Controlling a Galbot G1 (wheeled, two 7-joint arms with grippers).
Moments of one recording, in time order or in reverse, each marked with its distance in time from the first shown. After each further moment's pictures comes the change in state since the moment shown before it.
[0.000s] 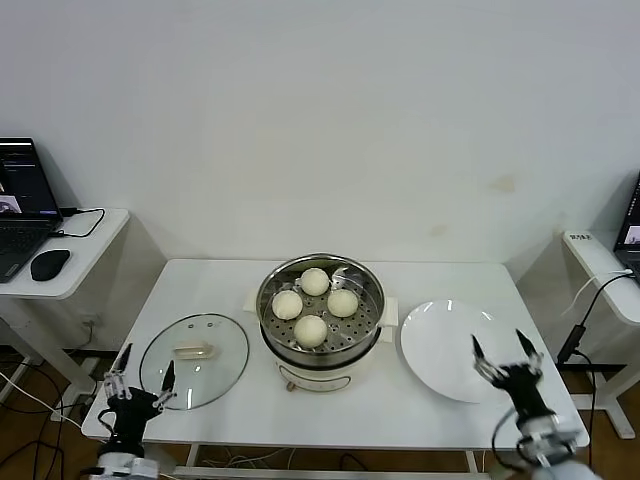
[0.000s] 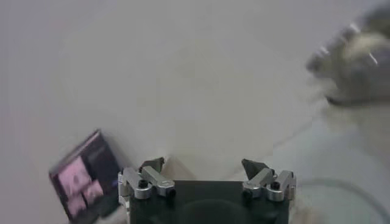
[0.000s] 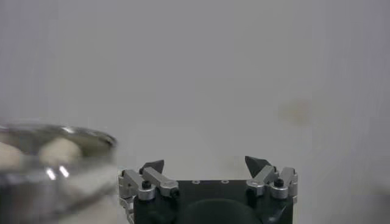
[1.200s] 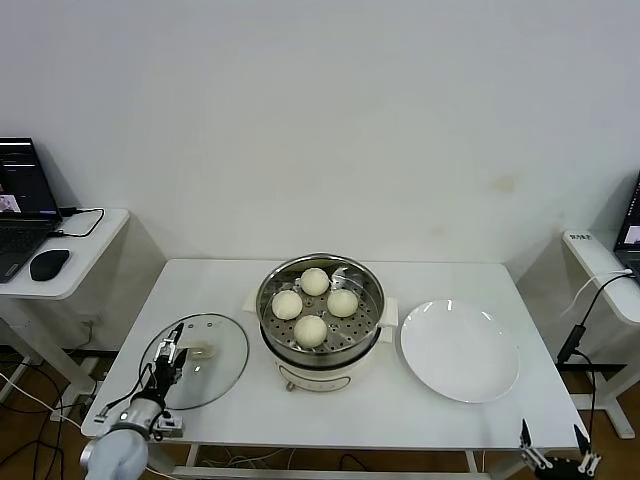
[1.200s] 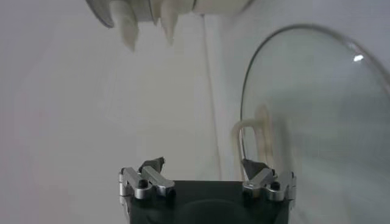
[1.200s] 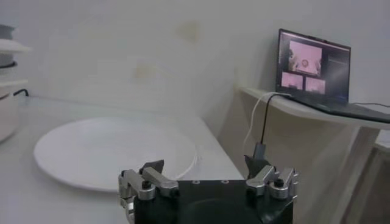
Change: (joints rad) left arm -0.464 0.080 0.172 0.535 0.602 -0.039 0.059; right arm -0.217 0.217 0.147 0.001 -0.131 0.099 0.030
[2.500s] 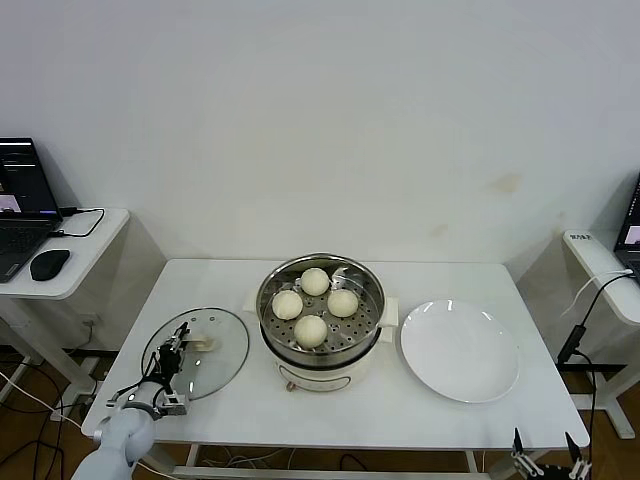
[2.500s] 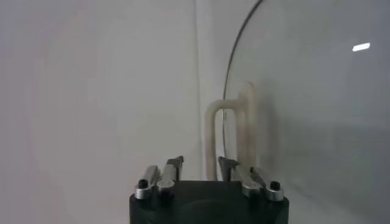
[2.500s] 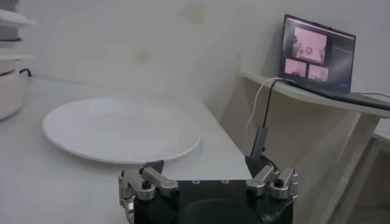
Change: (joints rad) left arm -0.181 -0.031 0.054 0.249 -0.105 -0.074 -0.020; right arm 0.004 0.019 -0.013 -0.029 -0.051 0.003 -0.001
